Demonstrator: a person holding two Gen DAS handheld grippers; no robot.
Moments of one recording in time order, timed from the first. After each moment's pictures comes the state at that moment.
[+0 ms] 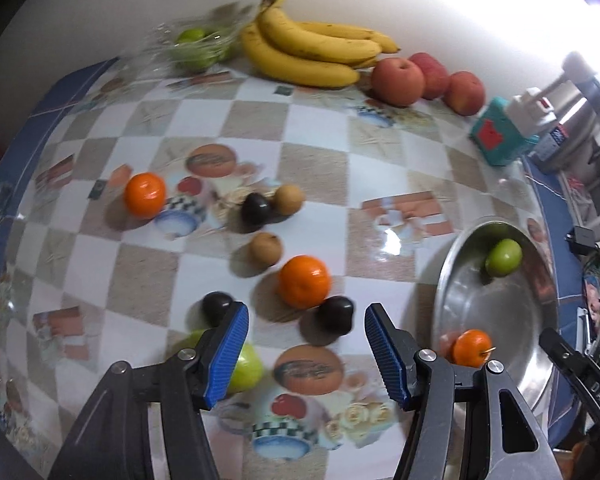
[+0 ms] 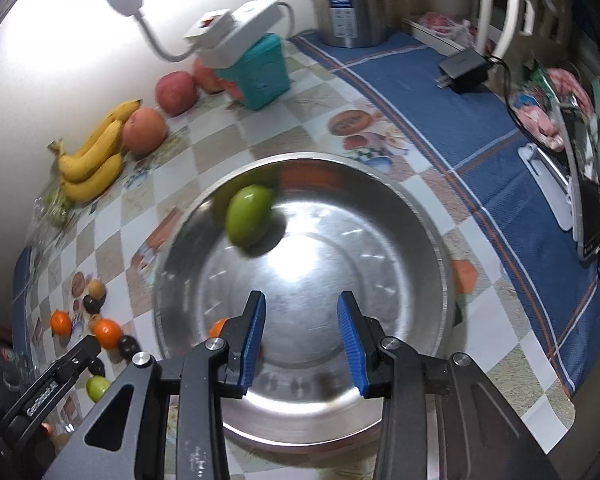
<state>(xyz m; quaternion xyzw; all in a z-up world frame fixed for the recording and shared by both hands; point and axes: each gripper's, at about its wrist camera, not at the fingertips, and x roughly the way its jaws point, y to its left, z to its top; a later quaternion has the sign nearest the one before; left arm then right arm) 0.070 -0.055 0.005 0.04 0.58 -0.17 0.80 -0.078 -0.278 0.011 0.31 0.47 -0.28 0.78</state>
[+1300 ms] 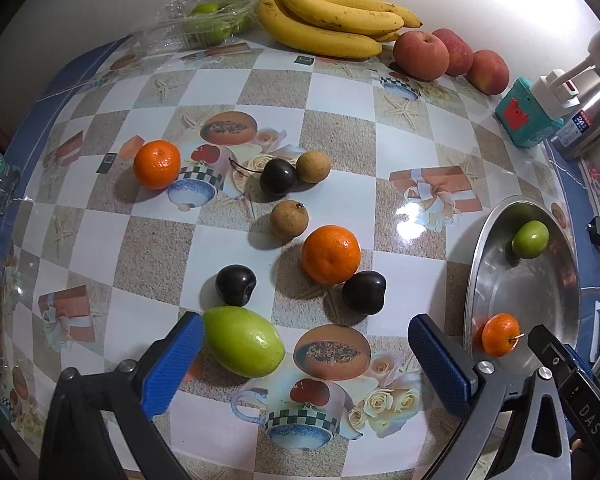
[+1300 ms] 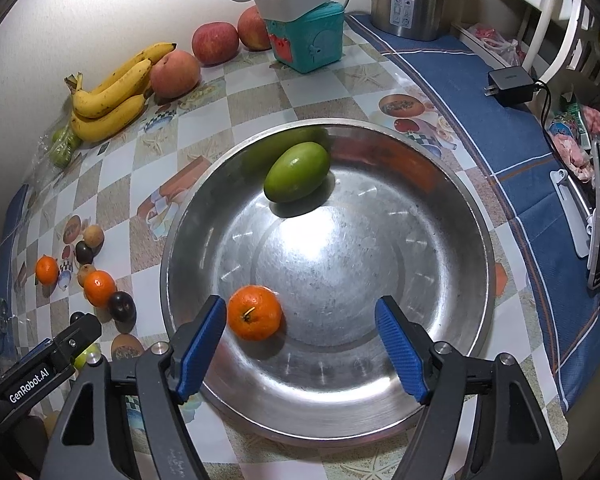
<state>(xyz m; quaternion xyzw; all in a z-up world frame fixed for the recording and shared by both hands) 0.070 -0.052 -0.014 0.06 0.61 -0.15 0.78 -0.052 -0.251 -0.008 0.25 0.52 -0.24 0.78</state>
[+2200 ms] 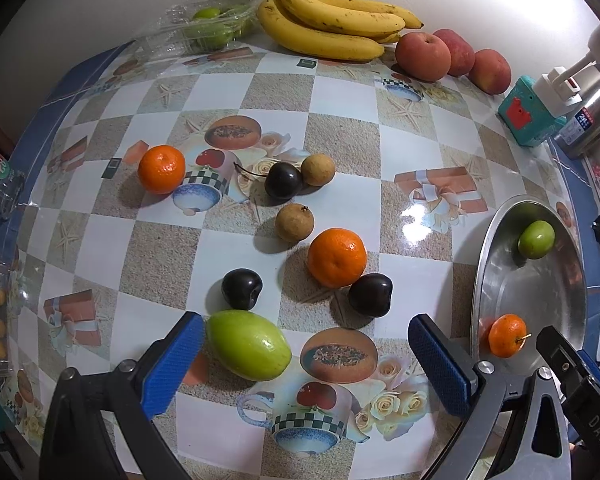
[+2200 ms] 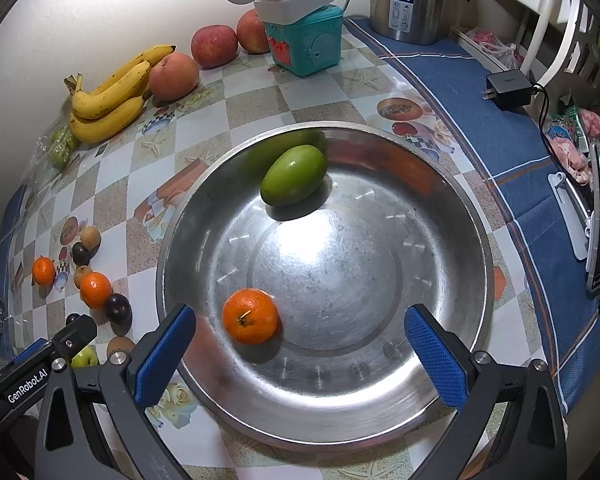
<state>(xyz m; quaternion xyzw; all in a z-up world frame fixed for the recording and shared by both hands) 0.070 -0.052 -0.014 0.07 0.60 -0.14 0.79 -0.052 -0.250 -0.008 0.24 0.52 -0.25 0.78</state>
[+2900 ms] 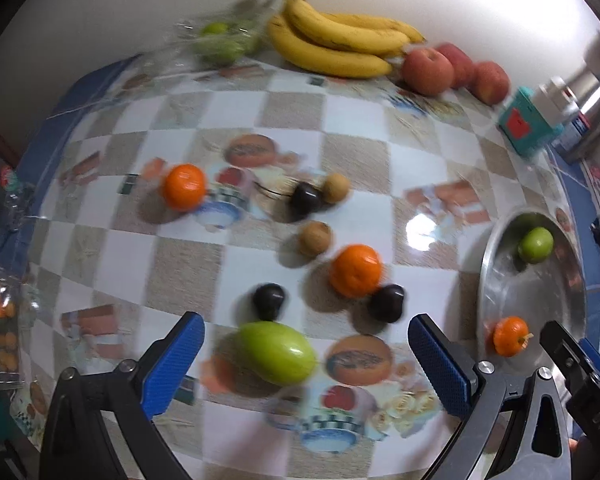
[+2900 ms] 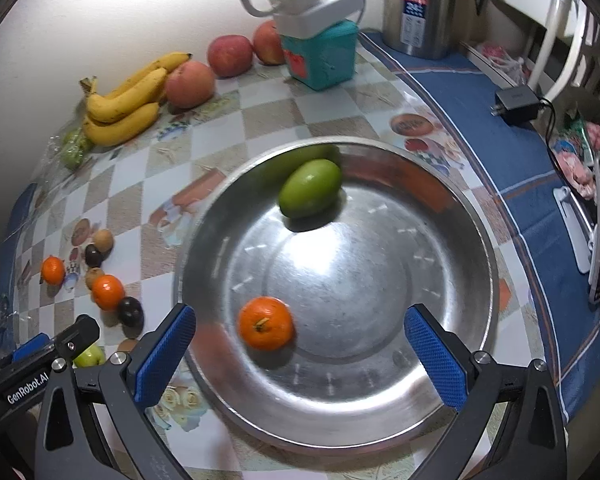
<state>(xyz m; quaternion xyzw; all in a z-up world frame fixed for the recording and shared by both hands) 0.076 -0.033 0.001 0.07 0.58 -0.14 0.80 -0.047 -0.242 0.000 0.23 0.50 -0.23 0.80</state>
